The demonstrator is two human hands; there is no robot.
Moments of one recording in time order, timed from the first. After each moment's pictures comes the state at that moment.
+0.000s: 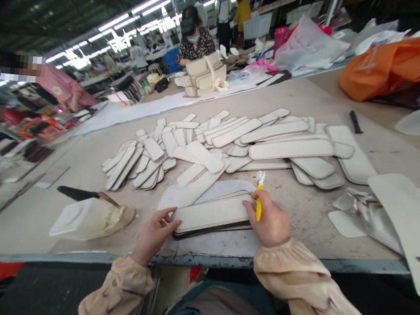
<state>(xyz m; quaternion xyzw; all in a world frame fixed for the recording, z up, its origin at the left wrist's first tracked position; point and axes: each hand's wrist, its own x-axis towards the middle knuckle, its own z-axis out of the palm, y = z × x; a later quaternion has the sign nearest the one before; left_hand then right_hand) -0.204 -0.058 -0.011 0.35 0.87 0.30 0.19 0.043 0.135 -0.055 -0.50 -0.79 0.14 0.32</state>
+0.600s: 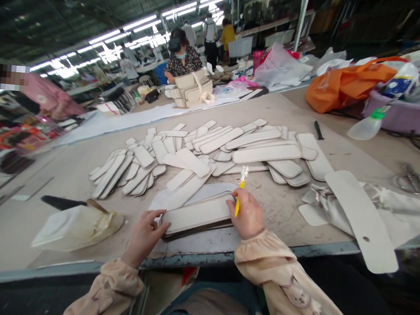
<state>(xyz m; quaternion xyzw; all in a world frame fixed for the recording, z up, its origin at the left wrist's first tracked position) -0.197 -0.055 0.000 0.44 0.85 0.28 0.11 0.041 0.135 -0.047 -0.43 -0.79 0.18 0.39</state>
